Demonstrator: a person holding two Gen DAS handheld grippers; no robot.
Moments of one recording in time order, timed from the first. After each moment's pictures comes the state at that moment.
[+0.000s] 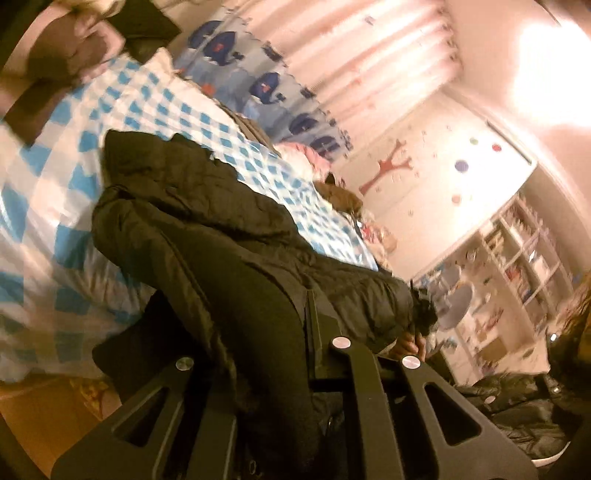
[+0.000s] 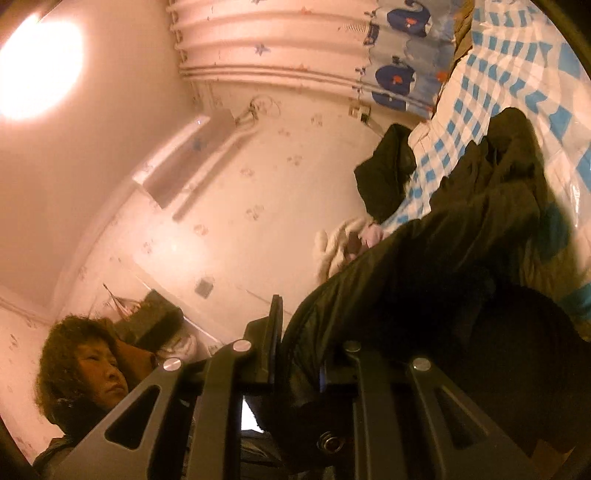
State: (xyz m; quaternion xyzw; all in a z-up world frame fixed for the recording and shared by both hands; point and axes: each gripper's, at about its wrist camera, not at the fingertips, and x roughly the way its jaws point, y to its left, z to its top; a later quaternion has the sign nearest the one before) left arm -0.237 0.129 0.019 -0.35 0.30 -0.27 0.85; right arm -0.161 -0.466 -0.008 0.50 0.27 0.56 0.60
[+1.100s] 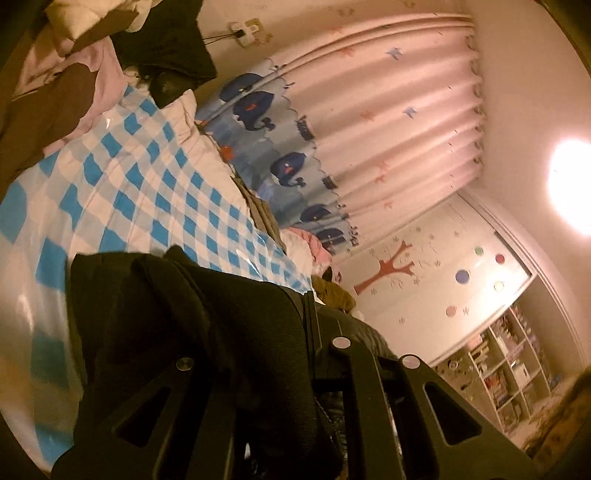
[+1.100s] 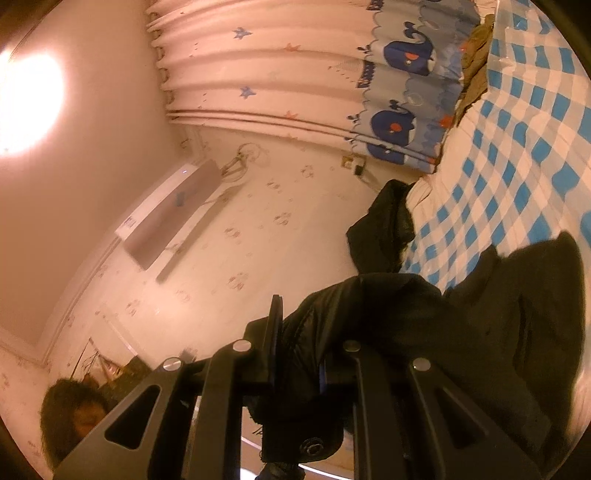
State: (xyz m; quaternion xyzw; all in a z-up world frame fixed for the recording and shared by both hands) left arm 0.004 0.226 0.062 -0.47 0.20 -0.21 0.83; right arm 0.084 -0.427 0.038 0.53 0.24 0.52 0.63
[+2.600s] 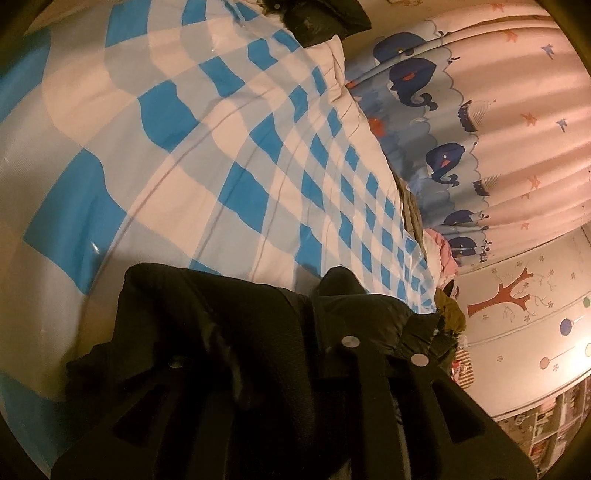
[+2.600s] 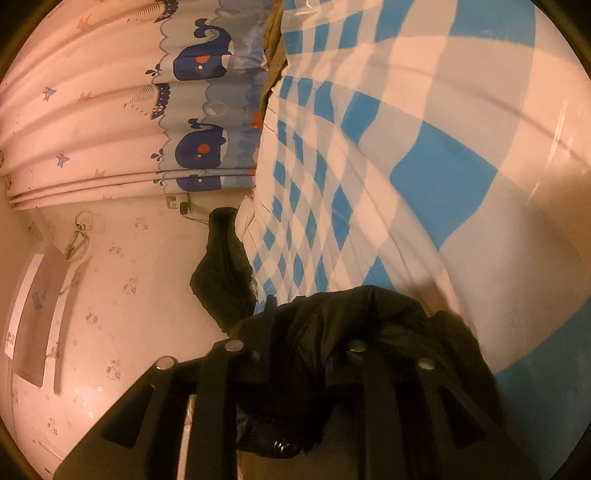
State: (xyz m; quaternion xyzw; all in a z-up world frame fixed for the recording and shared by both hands) left arm 0.242 0.264 -0.108 -0.48 0.37 -0.03 0.80; right arm 0.295 -0.370 -0.152 0.57 0.42 0.29 0.64
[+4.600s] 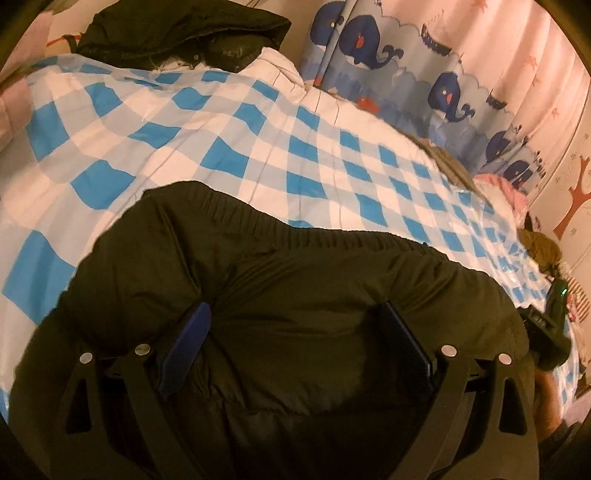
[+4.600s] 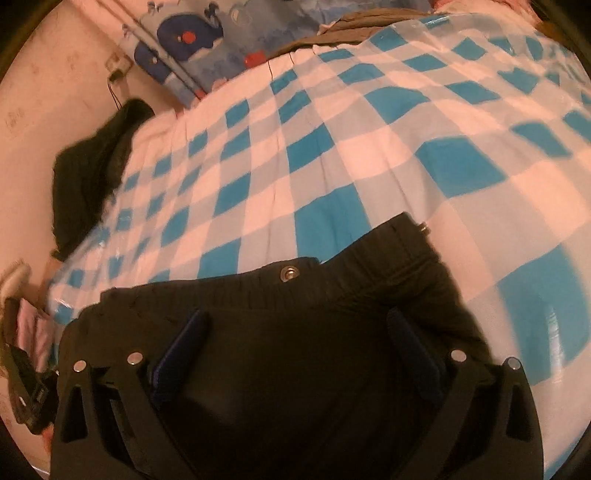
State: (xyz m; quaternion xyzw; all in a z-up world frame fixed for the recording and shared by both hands) left arm 0.276 0.153 -0.105 -0.21 0.37 0.07 0.90; right arm 0.327 -0.236 -0.095 0.16 0.48 0.18 0.84
